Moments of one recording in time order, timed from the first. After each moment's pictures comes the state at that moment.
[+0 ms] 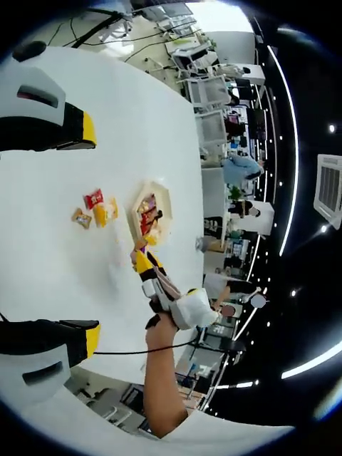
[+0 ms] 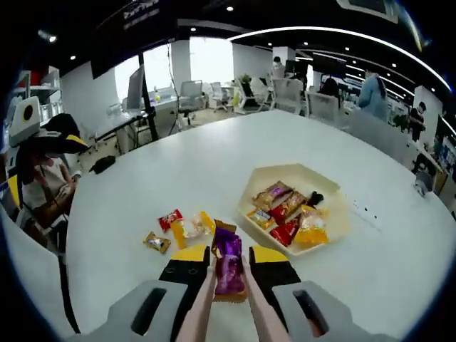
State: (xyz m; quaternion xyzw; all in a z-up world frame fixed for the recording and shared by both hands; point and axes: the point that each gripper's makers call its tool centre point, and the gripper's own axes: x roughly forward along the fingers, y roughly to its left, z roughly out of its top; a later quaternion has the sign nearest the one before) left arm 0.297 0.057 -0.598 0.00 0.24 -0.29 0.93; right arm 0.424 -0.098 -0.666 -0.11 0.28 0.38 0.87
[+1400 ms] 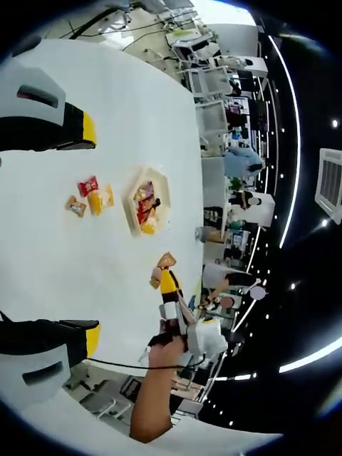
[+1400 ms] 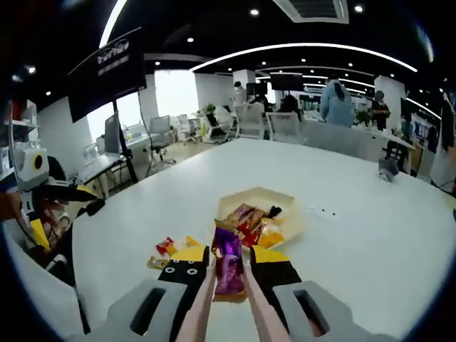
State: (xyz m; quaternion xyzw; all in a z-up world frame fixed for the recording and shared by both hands) left arm 0.299 0.043 -0.596 -0.01 0.24 -0.32 0.92; right arm 0.430 -0.142 -0.603 -0.05 0.22 0.31 0.92
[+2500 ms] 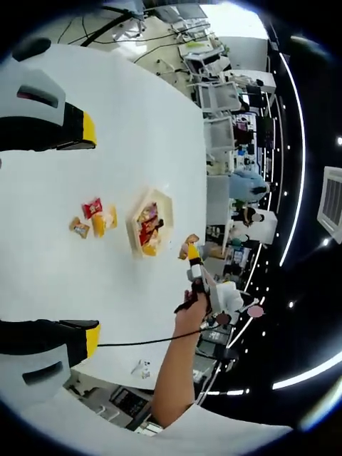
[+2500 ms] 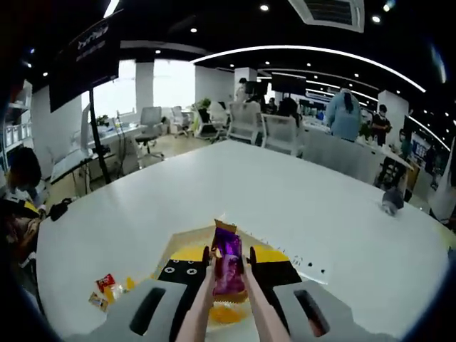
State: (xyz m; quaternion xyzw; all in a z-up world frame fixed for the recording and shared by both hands) left arm 0.317 0.077 -0.601 -0.03 0.25 -0.27 0.93; right arm 0.584 -0.127 -0.612 -0.09 0.23 0.29 0.93
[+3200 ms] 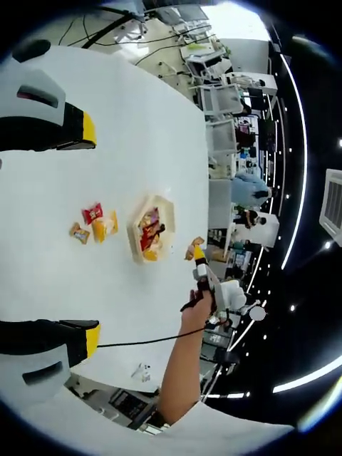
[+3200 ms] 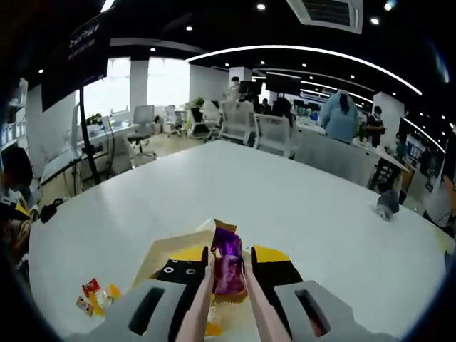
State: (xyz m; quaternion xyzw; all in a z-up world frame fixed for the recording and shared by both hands) left arm 0.323 0.082 -0.604 -0.03 0.26 -0.26 0.93; right arm 0.617 -0.138 -0.614 -0.10 0.22 0.27 0.93
